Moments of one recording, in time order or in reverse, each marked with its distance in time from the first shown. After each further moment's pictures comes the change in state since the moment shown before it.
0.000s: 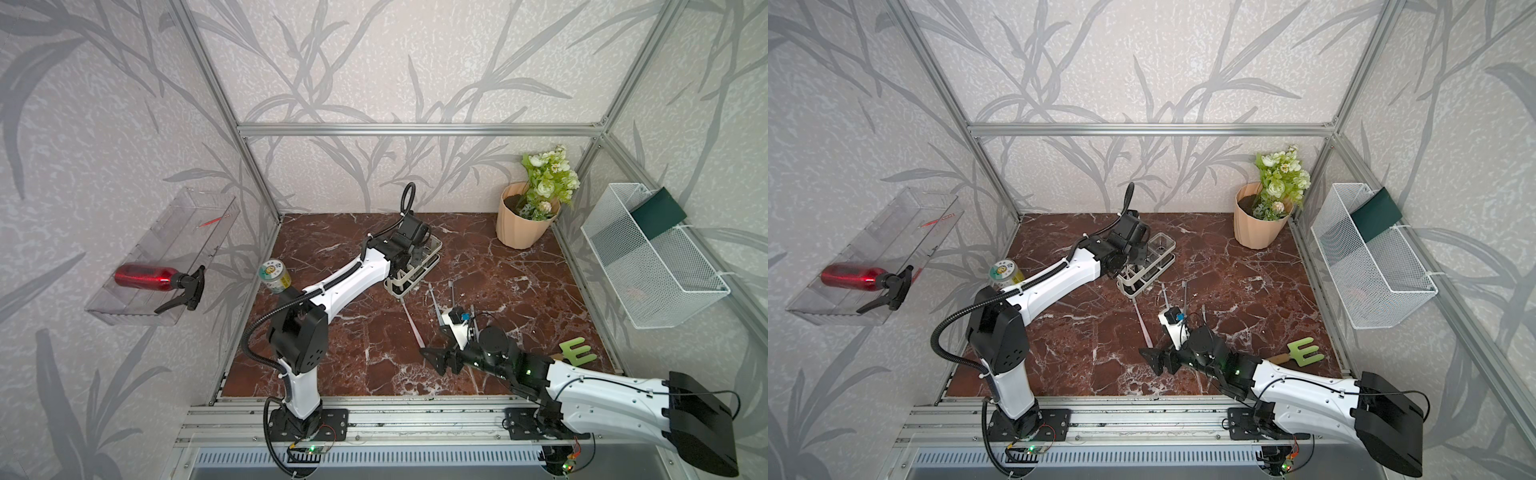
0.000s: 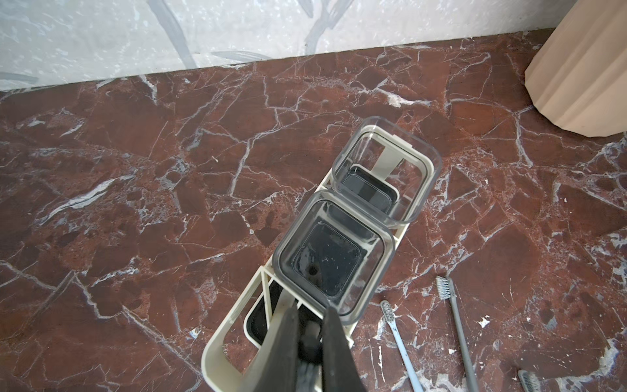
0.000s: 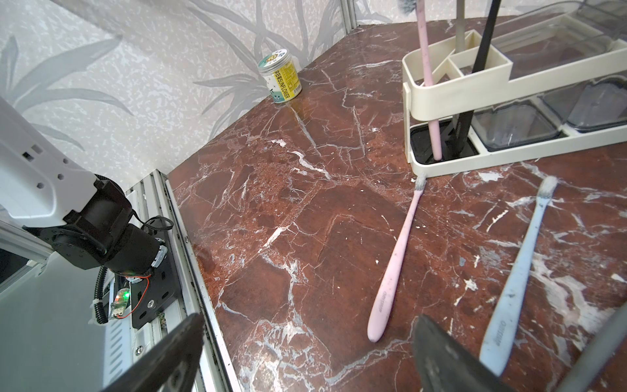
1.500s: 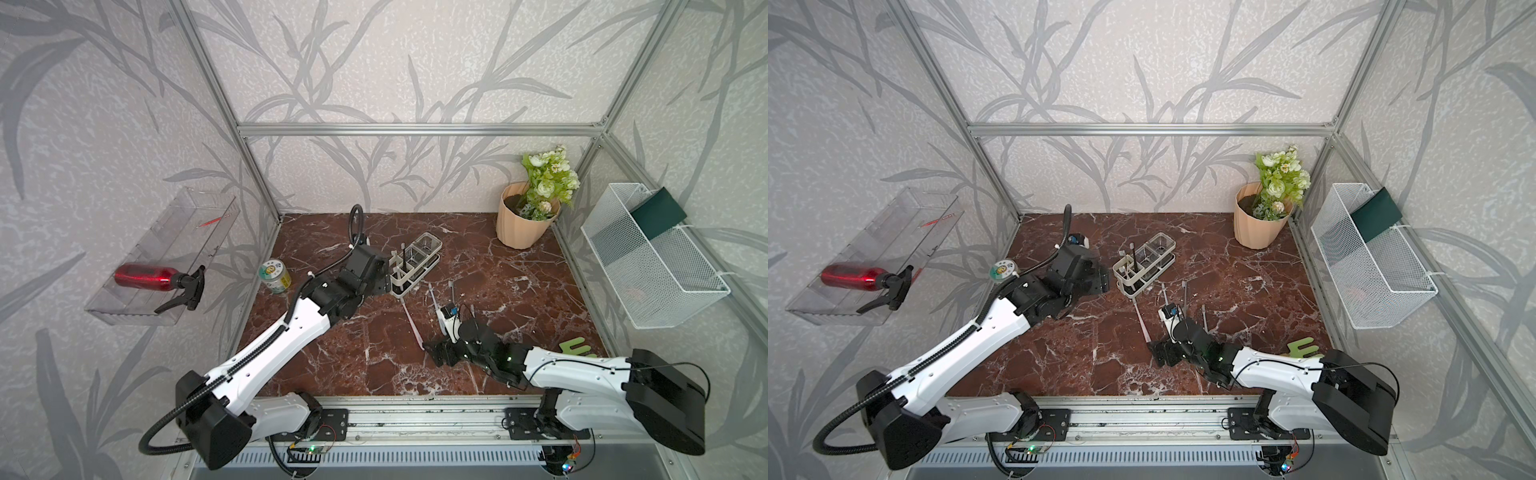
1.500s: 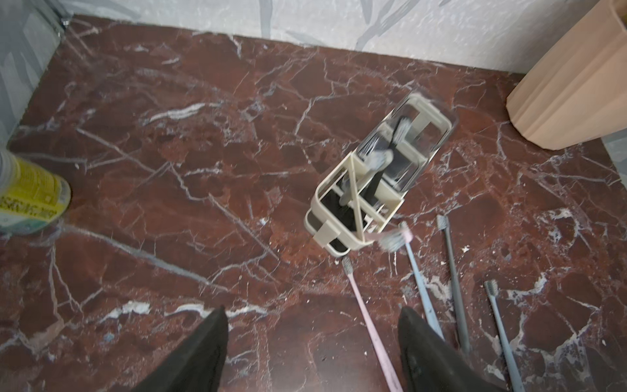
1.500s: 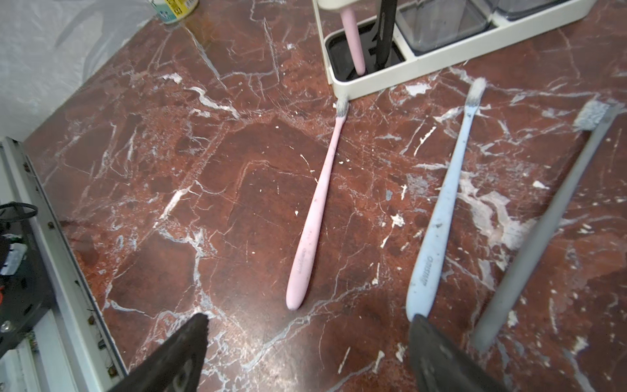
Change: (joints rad) left arm 0.000 -0.660 -0.502 -0.126 -0.012 -0.205; right arm -0.059 0.261 0.092 -0.134 0.098 0.027
